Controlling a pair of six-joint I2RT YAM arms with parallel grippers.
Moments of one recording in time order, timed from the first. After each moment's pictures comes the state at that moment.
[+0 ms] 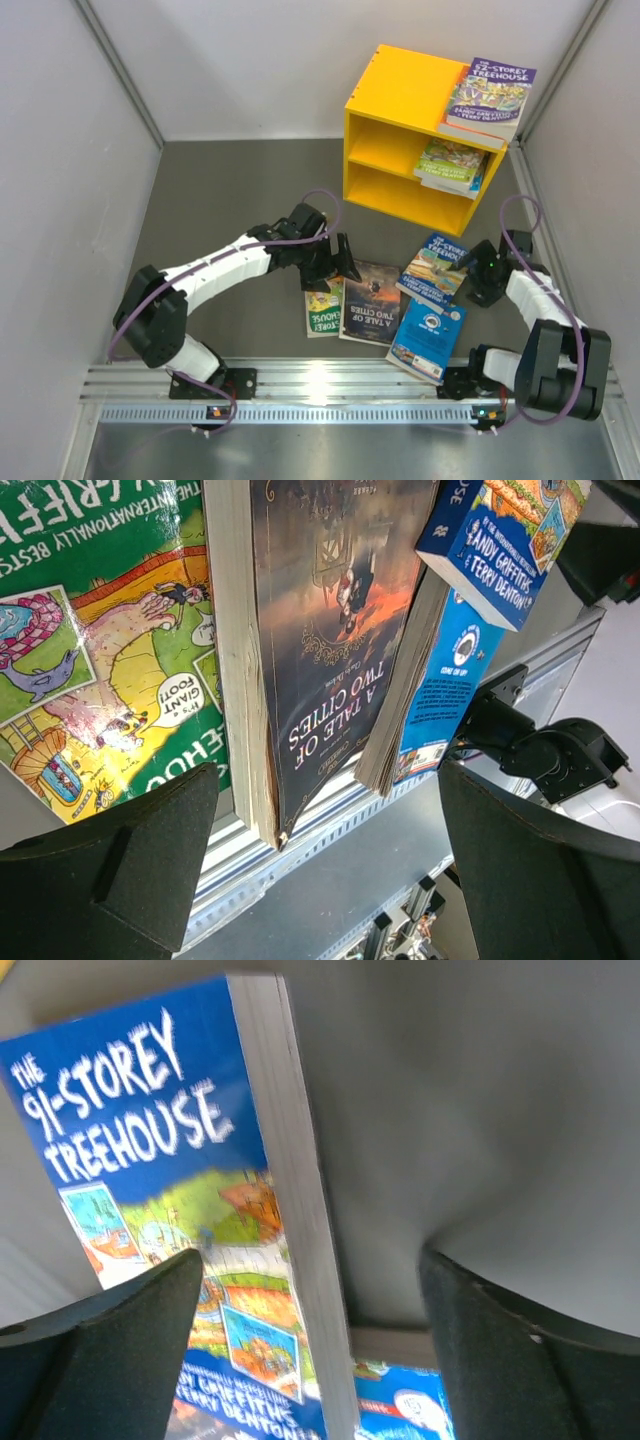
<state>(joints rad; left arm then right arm) -0.73 1.52 1.06 -0.50 0.37 -0.92 -0.22 1.15 0.54 -0.48 -0.17 0.76</state>
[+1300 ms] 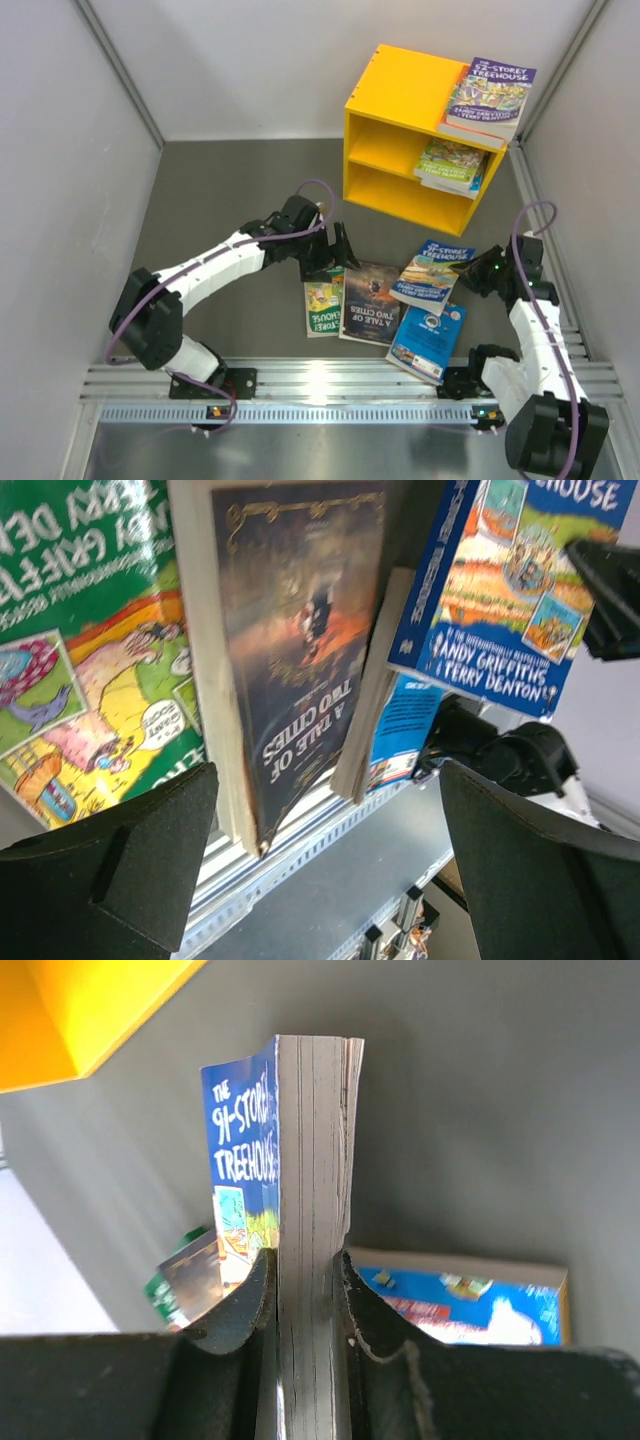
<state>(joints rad) -0.69 1.49 1.07 -0.47 0.40 -0.91 -0.19 0.84 0.52 -0.53 -0.30 0.85</state>
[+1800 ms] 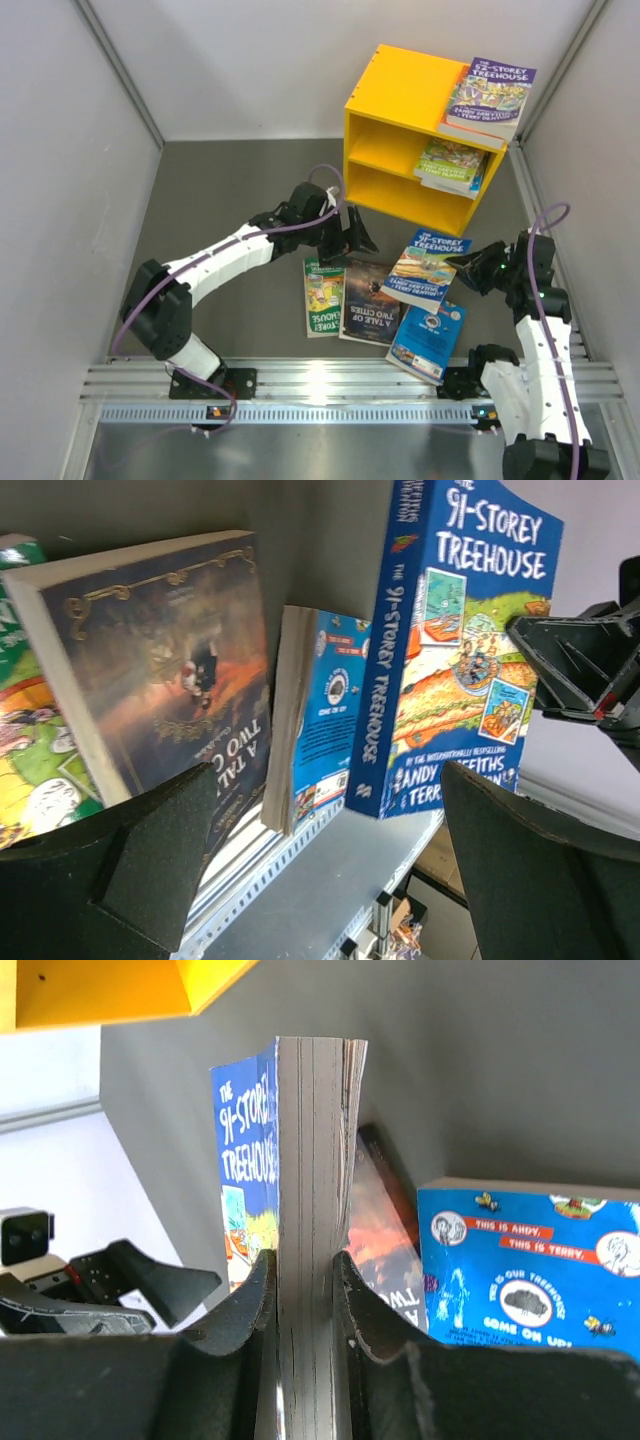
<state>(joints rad) -0.70 1.57 1.16 -0.32 0.48 -0.96 -0.16 0.69 0.66 -0.71 -0.40 0.94</state>
